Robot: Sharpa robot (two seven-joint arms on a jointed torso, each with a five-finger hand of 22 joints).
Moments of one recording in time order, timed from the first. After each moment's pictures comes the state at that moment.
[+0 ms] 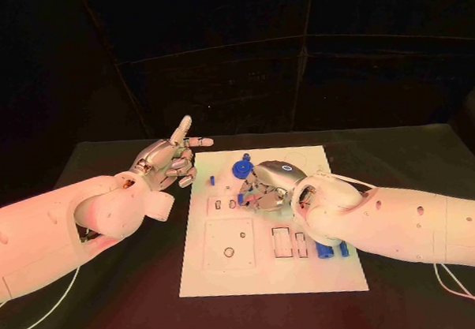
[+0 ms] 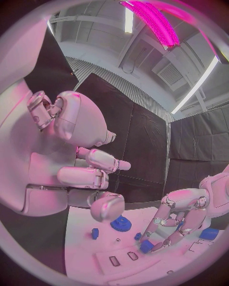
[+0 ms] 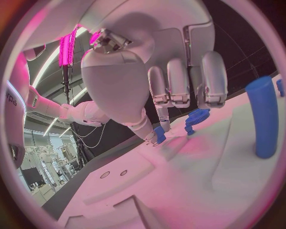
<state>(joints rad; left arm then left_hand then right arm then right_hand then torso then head) 1.21 -0.94 -0.07 1.54 0.06 -0.11 0.28 0.96 0.27 -0.27 0.25 0.05 0.97 0.14 0.16 0.25 1.34 0.06 1.28 1.13 1.47 -0.02 1.57 1.31 0.11 1.28 0.09 1.28 0.98 1.10 -0.52 -0.08 1.39 -1.51 -0.45 -0.16 1.30 -0.05 0.22 -0.02 0.26 1.13 0.11 0.08 0.07 1.47 0.03 1.57 1.31 1.46 -0.04 1.57 1.31 0.01 1.47 0.07 1.57 1.31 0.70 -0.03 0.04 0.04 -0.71</state>
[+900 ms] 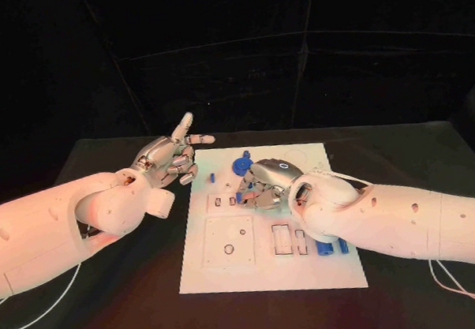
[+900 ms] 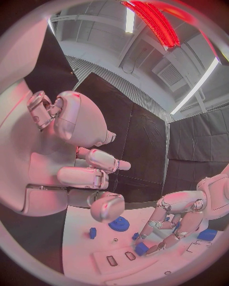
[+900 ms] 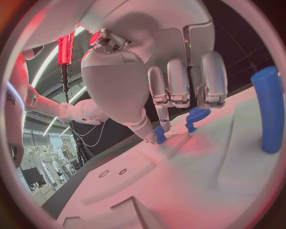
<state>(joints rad) 1.21 -0.94 -0.07 1.54 0.06 -0.10 0.28 0.96 0.27 -0.27 0.25 0.05 0.97 0.14 0.16 0.25 1.34 0.06 1.28 1.13 1.47 -0.02 1.57 1.31 0.11 1.28 0.09 1.28 0.98 1.10 -0.50 -0.08 1.37 -1.52 -0.43 -0.17 1.30 -0.05 0.22 -0.02 0.26 1.13 0.11 0.08 0.07 1.47 0.03 1.57 1.31 1.46 -0.04 1.57 1.31 0.01 1.47 0.07 1.57 1.31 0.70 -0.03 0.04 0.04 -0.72</state>
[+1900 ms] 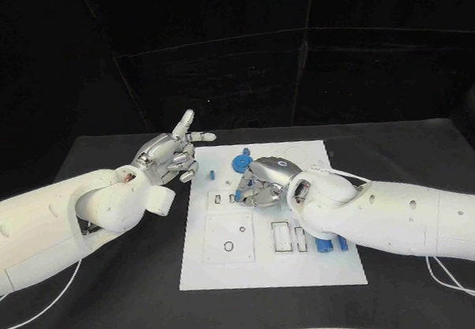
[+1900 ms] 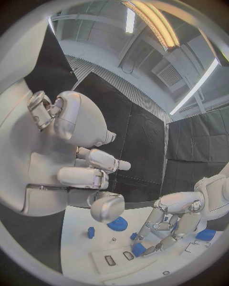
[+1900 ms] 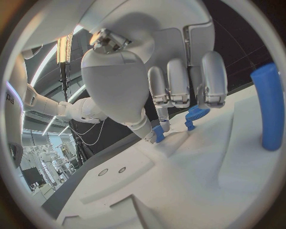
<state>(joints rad) 1.21 -0.94 -0.07 1.54 0.05 -0.08 0.27 0.96 0.27 -0.27 0.25 0.05 0.97 0.14 0.16 0.25 1.34 0.06 1.28 1.13 1.47 -0.02 1.57 1.31 0.11 1.28 0.09 1.28 0.98 1.10 -0.49 -0.08 1.37 -1.52 -0.41 -0.18 1.29 -0.05 0.22 -0.02 0.26 1.13 0.11 0.08 0.07 1.47 0.03 1.57 1.31 1.46 -0.04 1.57 1.31 0.01 1.47 0.07 1.57 1.31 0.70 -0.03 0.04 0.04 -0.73</state>
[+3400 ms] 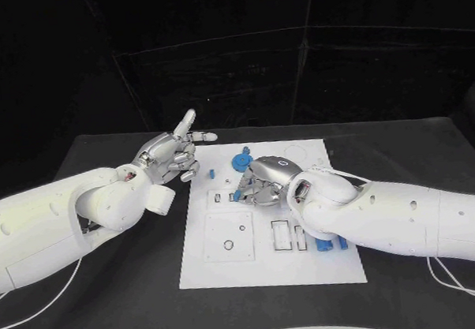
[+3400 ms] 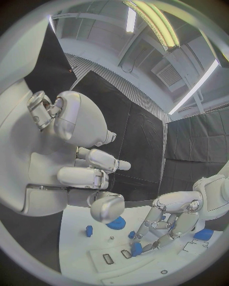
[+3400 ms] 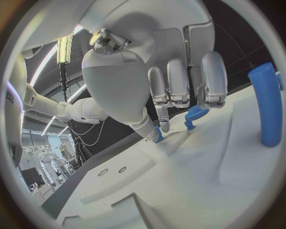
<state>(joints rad) 1.21 -0.93 -0.07 1.53 0.04 -0.06 0.26 0.97 0.27 -0.27 0.25 0.05 0.97 0.14 0.16 0.25 1.34 0.06 1.28 1.13 1.47 -0.02 1.57 1.31 0.11 1.28 0.09 1.28 0.98 1.10 -0.50 -0.08 1.38 -1.53 -0.42 -0.20 1.27 -0.07 0.21 -0.01 0.26 1.11 0.12 0.07 0.07 1.47 0.03 1.57 1.31 1.46 -0.04 1.57 1.31 0.01 1.47 0.07 1.57 1.31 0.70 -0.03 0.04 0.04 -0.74</state>
